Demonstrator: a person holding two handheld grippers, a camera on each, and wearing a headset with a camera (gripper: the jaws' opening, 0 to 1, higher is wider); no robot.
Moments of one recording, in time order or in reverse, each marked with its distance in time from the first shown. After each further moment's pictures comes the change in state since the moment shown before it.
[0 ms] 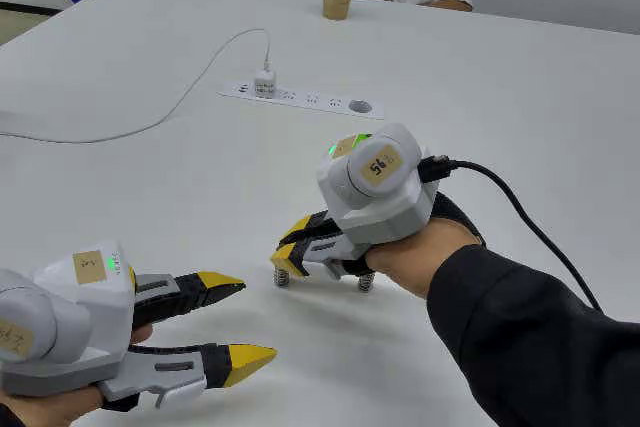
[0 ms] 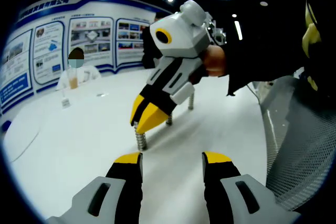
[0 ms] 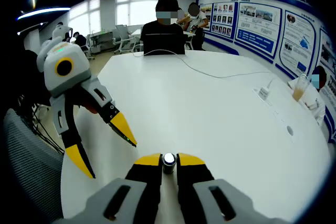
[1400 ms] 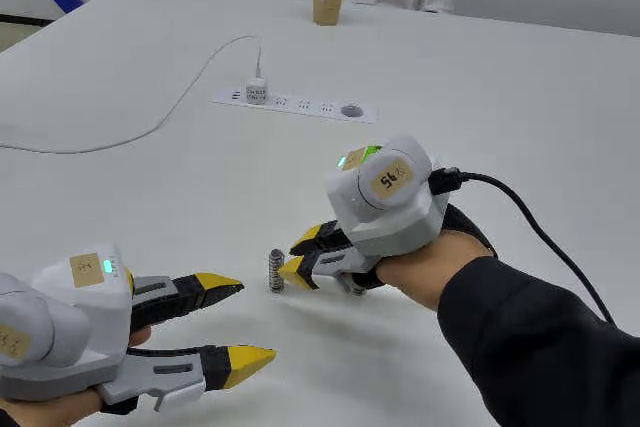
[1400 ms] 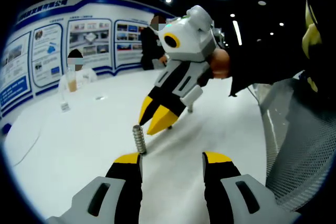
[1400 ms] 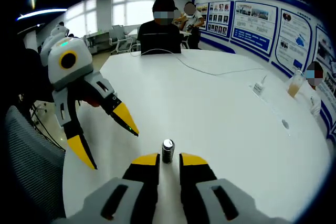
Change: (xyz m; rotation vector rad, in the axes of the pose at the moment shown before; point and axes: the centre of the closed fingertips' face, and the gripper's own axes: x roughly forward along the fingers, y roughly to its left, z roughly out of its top) left arm 0.001 -0.002 0.009 0.015 -0.006 -0.005; right arm -0.016 -0.001 -0.010 0.019 0.002 -0.027
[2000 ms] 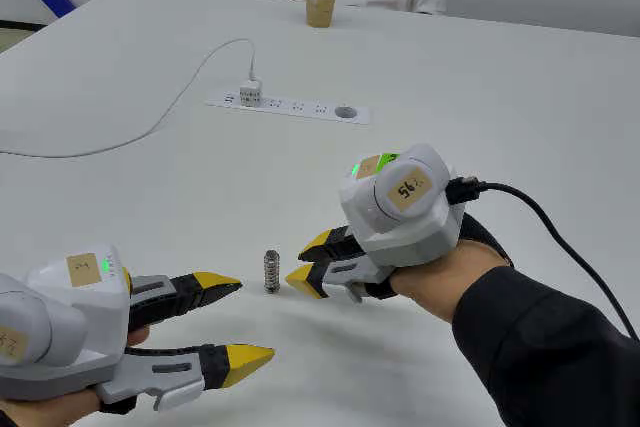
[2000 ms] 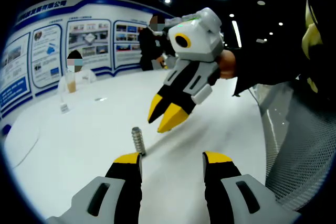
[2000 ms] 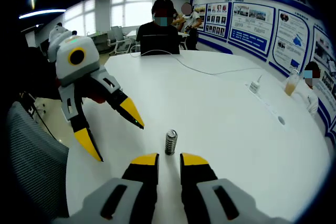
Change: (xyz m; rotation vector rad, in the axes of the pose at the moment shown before) left arm 0.001 0.000 0.002 0.004 -0.002 -0.004; right arm -0.016 0.005 -0.008 0.006 -0.010 -0.018
